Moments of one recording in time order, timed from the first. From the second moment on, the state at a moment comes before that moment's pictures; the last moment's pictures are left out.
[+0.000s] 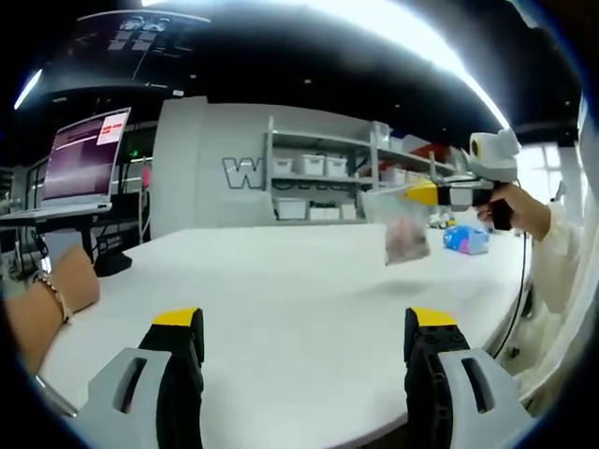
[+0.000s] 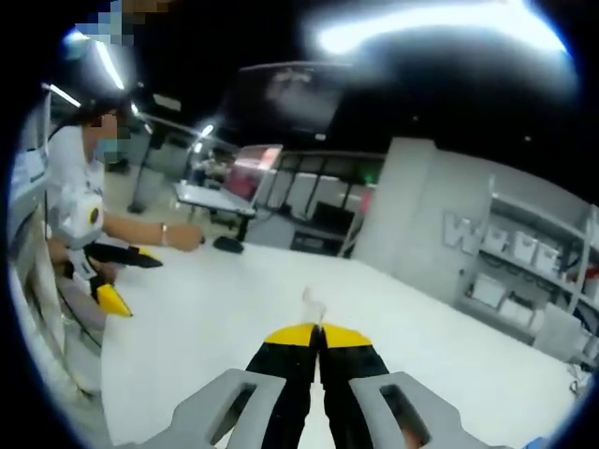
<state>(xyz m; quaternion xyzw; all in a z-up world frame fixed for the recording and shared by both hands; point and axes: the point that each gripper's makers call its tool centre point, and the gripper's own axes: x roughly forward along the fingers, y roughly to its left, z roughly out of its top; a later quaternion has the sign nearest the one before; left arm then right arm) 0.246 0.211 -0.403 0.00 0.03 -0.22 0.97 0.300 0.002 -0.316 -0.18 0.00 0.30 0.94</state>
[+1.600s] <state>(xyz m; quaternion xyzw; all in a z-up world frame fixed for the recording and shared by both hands) 0.238 0.187 -0.400 -0.02 0.02 -0.27 0.96 0.225 0.048 -0.381 -0.20 0.06 0.41 0.89</state>
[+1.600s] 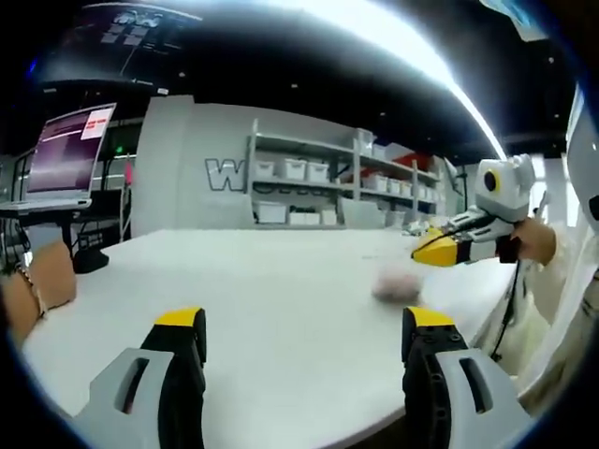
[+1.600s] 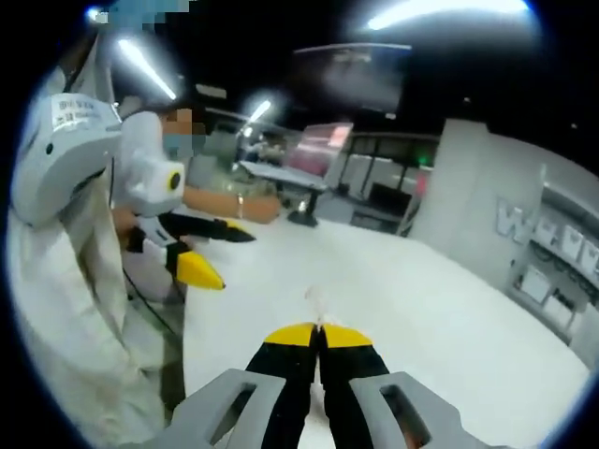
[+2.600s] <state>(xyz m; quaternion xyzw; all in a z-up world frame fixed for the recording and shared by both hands) 0.220 0.158 -0.394 -0.09 0.04 -0.34 0.94 0.199 0.057 -0.422 -0.21 0.11 0.43 0.87</state>
